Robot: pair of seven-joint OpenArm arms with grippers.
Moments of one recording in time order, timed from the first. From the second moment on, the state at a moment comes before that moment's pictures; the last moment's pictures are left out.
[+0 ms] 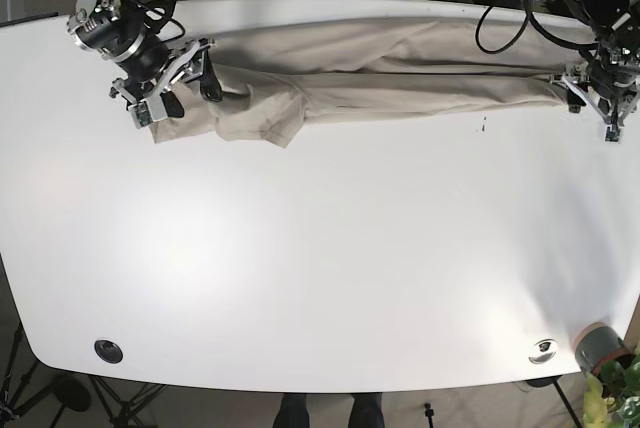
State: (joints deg) left arm 8.6 -15.4 -44.6 94.6 -8.1 -40.1 52.2; right arm -20.8 4.2 25.2 114.3 31.3 39.9 -54.7
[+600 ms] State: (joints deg) left arm 7.6 -15.5 -44.1 94.0 -14.4 -40.1 57.6; right arm -12.0 8.1 25.1 104.7 38.9 39.4 -60.6
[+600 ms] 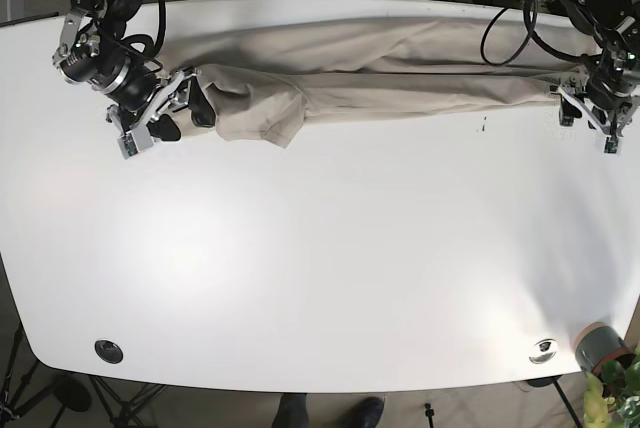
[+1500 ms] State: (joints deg) left arm 13.2 -17.3 -44.2 89.4 -11.8 -40.1 53.7; right arm -12.9 5.9 11.6 102.1 39.3 39.4 -60.7
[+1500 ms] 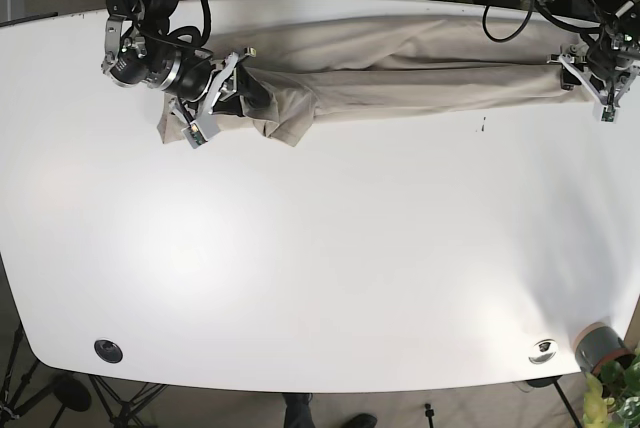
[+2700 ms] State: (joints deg) left arm 11.9 -17.5 -44.1 89.2 -11.6 -40.1 53.8; right arm -20.2 8.9 29.4 105.7 39.0 39.0 -60.4
